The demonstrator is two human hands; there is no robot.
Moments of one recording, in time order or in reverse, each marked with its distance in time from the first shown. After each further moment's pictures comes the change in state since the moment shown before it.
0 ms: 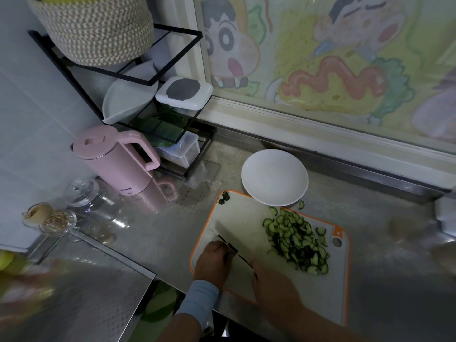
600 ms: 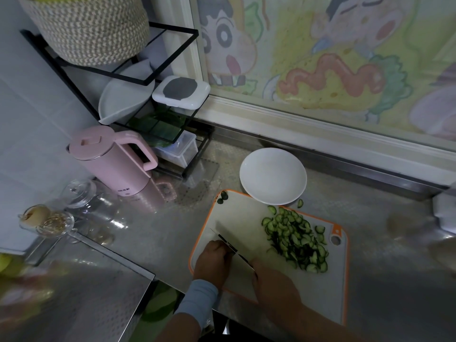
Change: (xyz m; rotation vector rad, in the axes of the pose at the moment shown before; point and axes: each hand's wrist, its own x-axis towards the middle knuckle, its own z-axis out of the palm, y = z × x) left_hand 0.002 -0.007 0.005 -0.004 -0.013 0.051; right_hand 0.005 0.009 0.008 -0.030 0.001 0.040
